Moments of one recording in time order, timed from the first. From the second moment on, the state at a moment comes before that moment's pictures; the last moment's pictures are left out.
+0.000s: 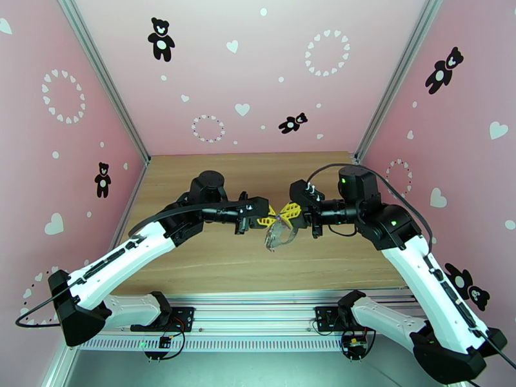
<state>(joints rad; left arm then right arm) -0.81 1.27 1.26 -0.30 0.73 0.58 0.48 1.04 1.36 -0.87 -0.86 -0.52</state>
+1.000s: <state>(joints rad) -0.81 1.21 1.12 -0.06 0.68 0.31 0.48 1.00 1.36 -0.86 -0.81 -0.52</state>
